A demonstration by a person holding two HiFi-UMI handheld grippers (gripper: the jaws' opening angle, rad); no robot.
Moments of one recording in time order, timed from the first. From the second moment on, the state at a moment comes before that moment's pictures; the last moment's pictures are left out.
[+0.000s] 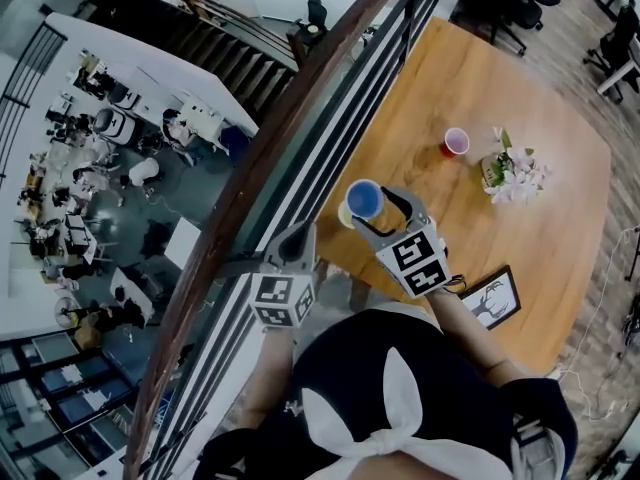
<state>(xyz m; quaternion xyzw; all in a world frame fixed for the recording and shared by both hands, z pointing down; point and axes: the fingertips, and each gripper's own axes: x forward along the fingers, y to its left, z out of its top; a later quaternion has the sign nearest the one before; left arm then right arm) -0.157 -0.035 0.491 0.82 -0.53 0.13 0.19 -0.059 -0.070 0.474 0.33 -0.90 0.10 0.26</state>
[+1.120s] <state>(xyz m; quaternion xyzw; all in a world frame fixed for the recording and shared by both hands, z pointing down) -0.164 -0.040 0.521 0.81 -0.53 0.13 0.23 -0.079 -0.075 0.553 0.28 -0.89 0.14 0.32</state>
